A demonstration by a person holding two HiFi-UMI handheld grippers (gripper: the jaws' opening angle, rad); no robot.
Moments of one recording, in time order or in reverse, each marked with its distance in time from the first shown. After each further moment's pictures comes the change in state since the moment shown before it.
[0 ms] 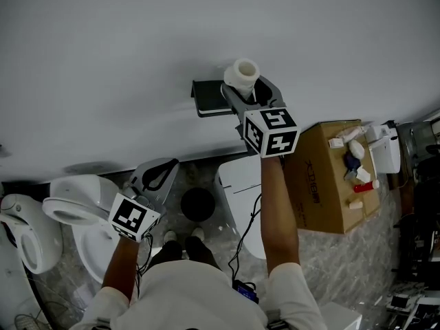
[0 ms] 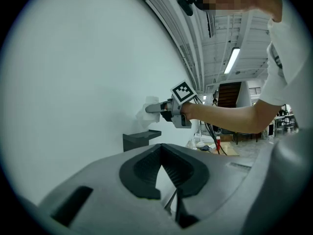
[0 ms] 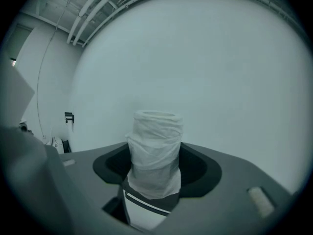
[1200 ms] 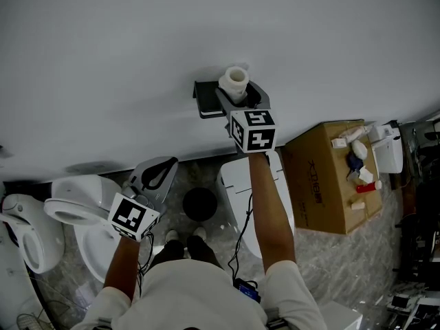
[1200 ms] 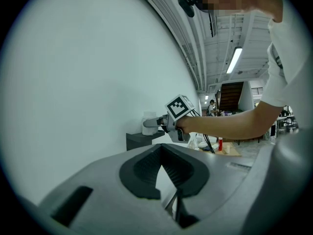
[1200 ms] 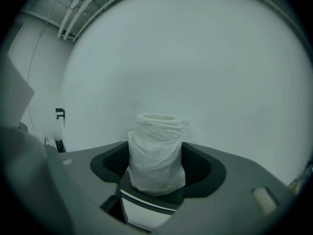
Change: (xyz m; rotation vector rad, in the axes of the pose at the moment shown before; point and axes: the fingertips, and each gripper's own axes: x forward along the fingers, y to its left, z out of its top) left arm 0.004 0.013 0.000 -0.009 0.004 0.019; right arm 0.041 -0.005 -0.058 0.051 0.065 -0.066
